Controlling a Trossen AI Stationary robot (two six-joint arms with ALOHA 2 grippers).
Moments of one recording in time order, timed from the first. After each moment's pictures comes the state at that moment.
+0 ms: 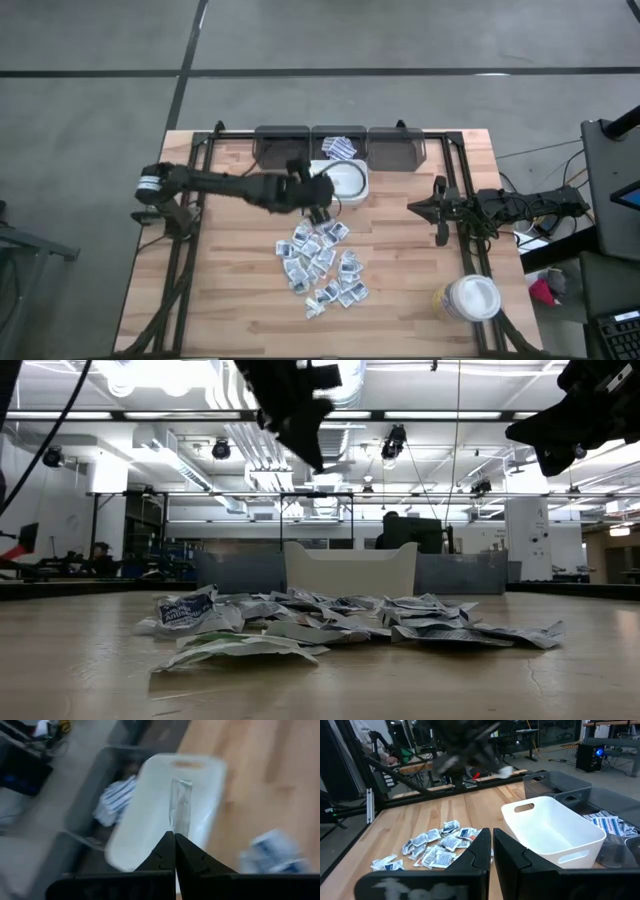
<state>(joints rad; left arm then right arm) -0.01 1.69 1.46 -0.65 -0.59 -0.06 0.19 0.16 0.20 -0.15 0.32 0.22</state>
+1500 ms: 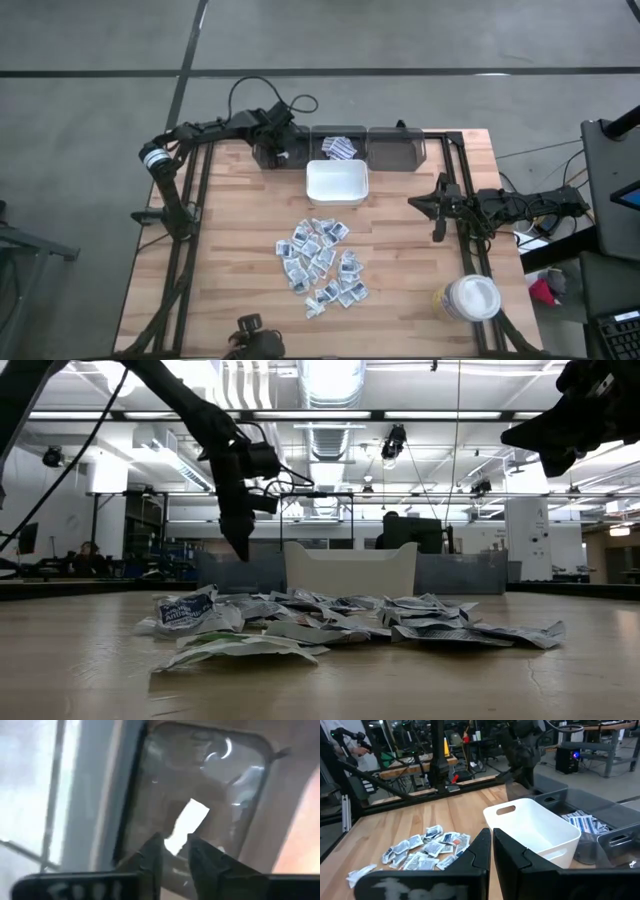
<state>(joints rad) 0.71 1.76 1.29 -0.64 -0.18 0.52 0.19 0.16 0.20 -0.15 0.41 0.22</state>
